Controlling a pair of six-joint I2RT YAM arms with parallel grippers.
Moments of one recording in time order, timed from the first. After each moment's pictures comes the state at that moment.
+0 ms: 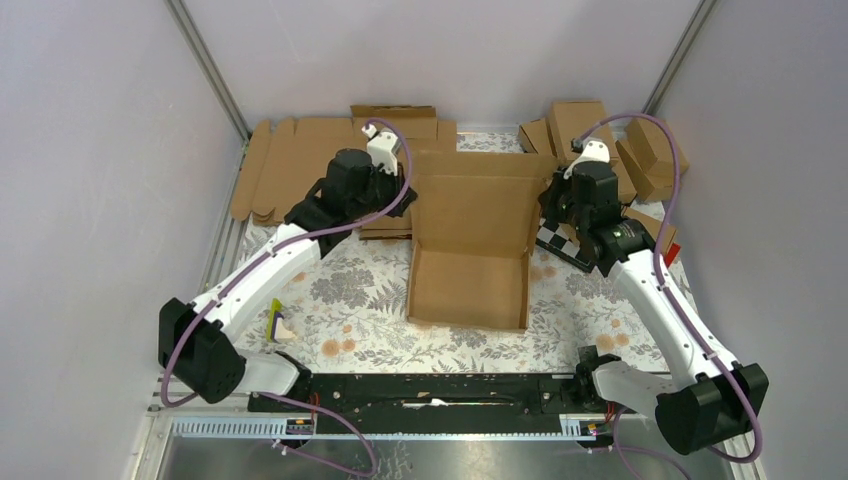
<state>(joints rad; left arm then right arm) -0.55 1.36 1.20 -0.27 0.18 -0.25 0.31 1.11 1.04 -0.44 0.10 0.35</state>
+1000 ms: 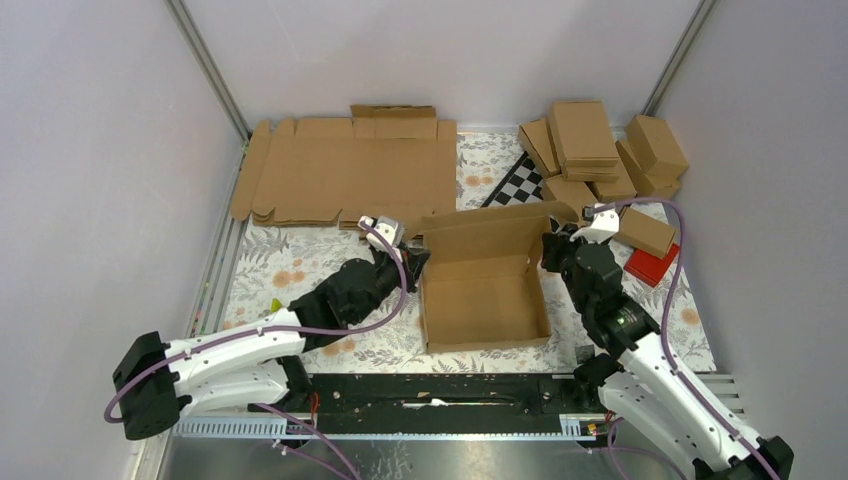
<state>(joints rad) -1.02 0.99 0.57 0.29 -0.35 -0.35 0.51 0.66 0.54 -0.14 0.38 0.42</state>
